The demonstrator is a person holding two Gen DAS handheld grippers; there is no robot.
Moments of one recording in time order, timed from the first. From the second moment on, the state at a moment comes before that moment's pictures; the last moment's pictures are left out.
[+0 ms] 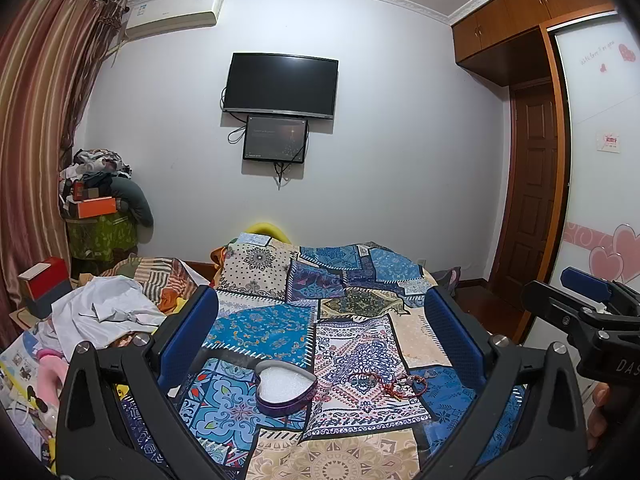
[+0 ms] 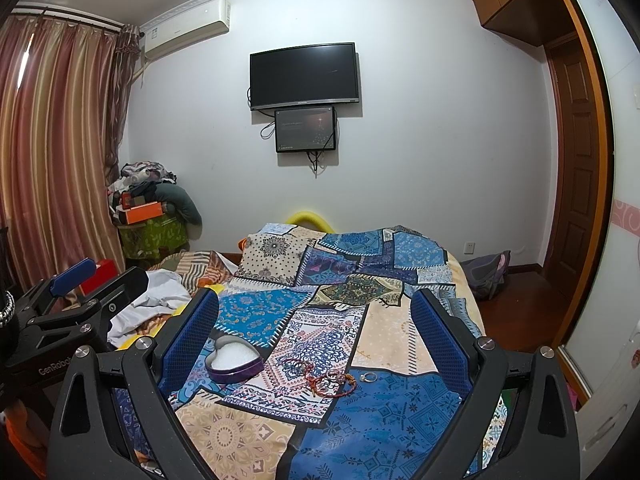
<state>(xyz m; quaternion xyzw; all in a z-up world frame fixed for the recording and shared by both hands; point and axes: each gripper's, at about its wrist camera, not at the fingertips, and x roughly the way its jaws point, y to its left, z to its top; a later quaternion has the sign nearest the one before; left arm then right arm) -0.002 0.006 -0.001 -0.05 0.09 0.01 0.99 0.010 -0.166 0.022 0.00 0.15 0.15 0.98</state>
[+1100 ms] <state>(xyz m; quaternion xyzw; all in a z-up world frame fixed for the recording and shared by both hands) 0.024 0.011 -0.015 -0.05 0.13 0.01 0.99 0.028 -0.164 0.004 0.00 0.17 0.15 0.97</state>
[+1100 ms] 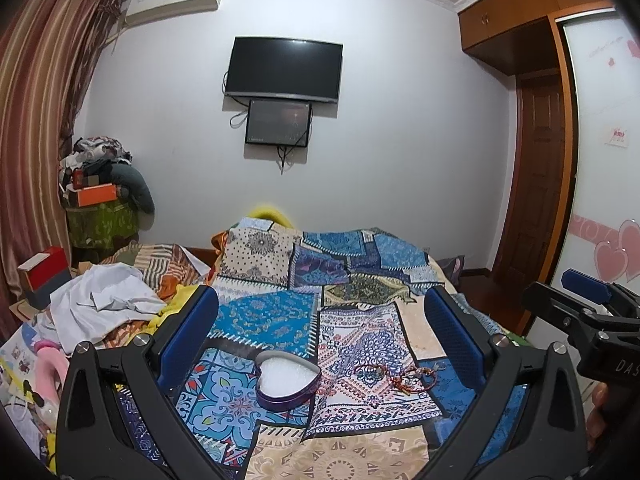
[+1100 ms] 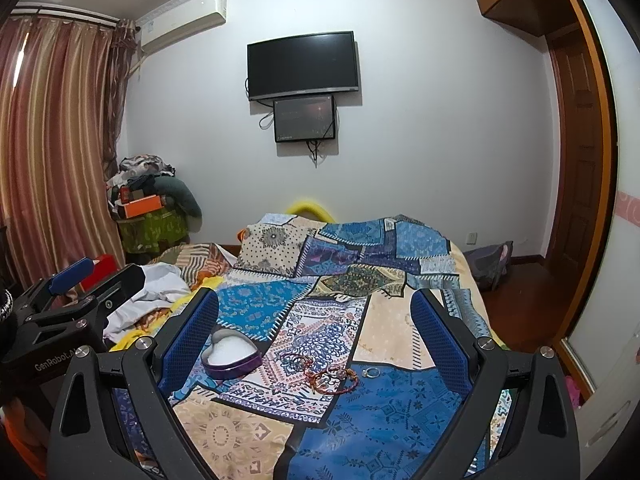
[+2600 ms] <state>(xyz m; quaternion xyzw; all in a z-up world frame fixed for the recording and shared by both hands) 0.191 -0.058 -0.170 -0.01 0.41 -0.13 0.90 0.161 -0.216 -0.129 -0.02 0.40 0.11 0.91</state>
